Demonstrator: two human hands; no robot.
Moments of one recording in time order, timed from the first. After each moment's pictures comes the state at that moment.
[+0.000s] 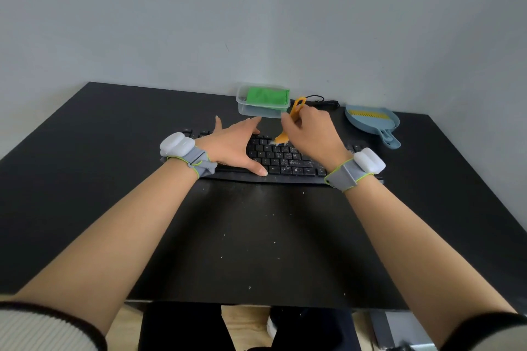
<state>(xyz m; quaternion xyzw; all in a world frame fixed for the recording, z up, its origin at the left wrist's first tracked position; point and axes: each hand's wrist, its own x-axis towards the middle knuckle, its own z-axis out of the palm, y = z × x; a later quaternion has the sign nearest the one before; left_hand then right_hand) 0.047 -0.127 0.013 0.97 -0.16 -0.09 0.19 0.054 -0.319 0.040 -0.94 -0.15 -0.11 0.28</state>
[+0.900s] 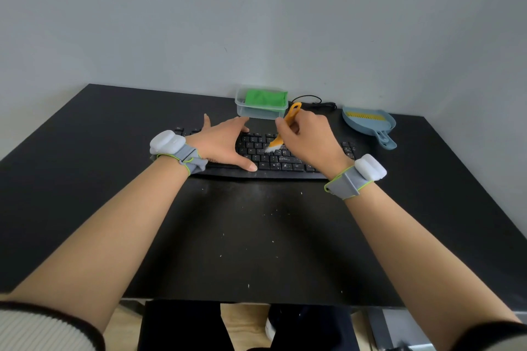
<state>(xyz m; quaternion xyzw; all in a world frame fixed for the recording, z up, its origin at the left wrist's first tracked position) 0.050 -0.108 0.015 0.97 -0.14 -0.08 0.18 0.036 -0.318 0.048 -0.93 -0.17 -0.11 0.30</state>
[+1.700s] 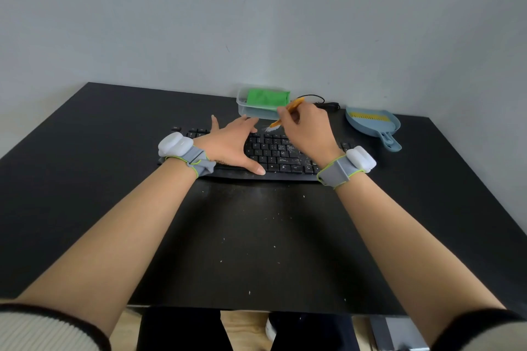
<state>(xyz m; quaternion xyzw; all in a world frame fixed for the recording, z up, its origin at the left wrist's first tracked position) 0.052 -0.124 0.016 0.97 -0.15 -0.08 0.18 0.070 -0.309 0.038 -0.92 -0.13 -0.15 0.33</state>
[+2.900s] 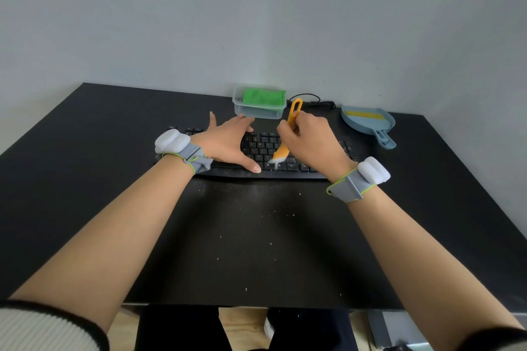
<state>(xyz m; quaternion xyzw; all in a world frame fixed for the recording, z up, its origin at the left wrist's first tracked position) 0.056 -0.123 0.017 0.97 -0.15 -0.08 0.17 0.039 -0.323 0.042 -0.94 -0.15 -0.11 0.29</state>
